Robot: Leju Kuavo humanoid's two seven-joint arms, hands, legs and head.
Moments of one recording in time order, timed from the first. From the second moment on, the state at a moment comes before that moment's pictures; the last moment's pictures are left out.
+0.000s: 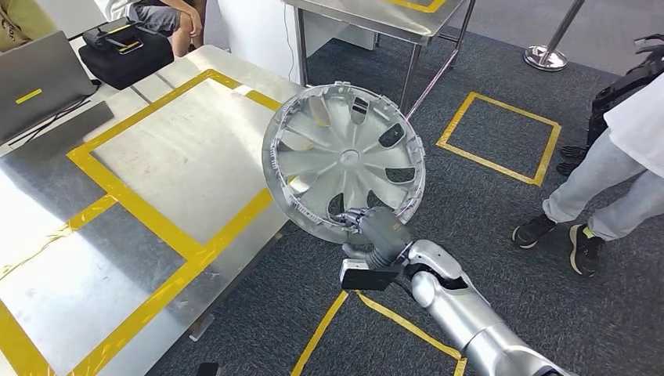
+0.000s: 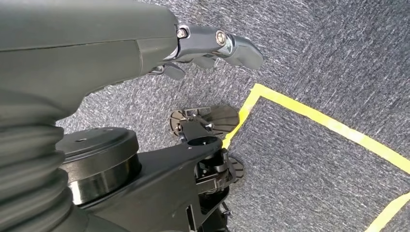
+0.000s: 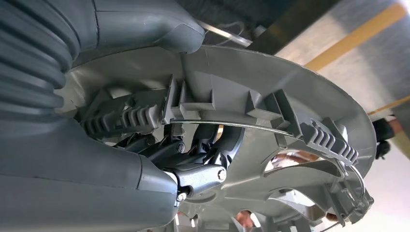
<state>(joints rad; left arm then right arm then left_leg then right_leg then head) -0.15 -0.22 1.00 -0.20 -0.94 -0.11 -0.49 -0.45 -0.03 0.54 -0.99 0.92 -0.17 -0.41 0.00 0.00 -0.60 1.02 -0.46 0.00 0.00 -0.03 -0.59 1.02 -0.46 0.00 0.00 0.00</state>
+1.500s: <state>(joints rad) -0.14 -0.22 1.00 -0.20 -0.94 -0.12 -0.49 -0.40 -0.19 0.41 -0.99 0.99 -0.18 -0.45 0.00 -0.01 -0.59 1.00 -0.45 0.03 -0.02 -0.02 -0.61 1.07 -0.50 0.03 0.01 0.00</state>
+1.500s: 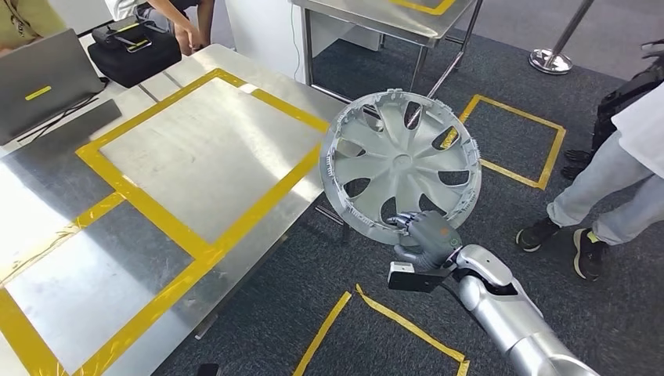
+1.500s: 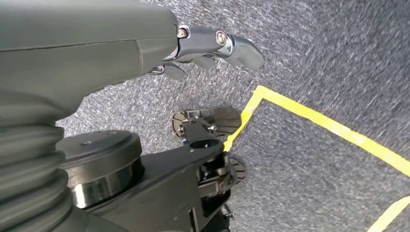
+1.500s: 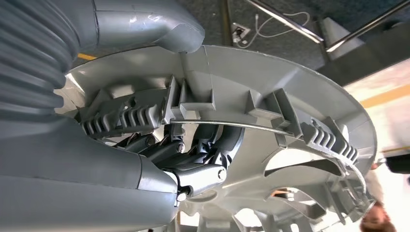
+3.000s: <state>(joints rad) -0.14 -0.22 1.00 -0.20 -0.92 -0.12 -0.49 -0.50 -0.20 0.43 -0.84 0.93 -0.21 -0.50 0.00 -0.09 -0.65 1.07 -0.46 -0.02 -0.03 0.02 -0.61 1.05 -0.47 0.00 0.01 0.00</state>
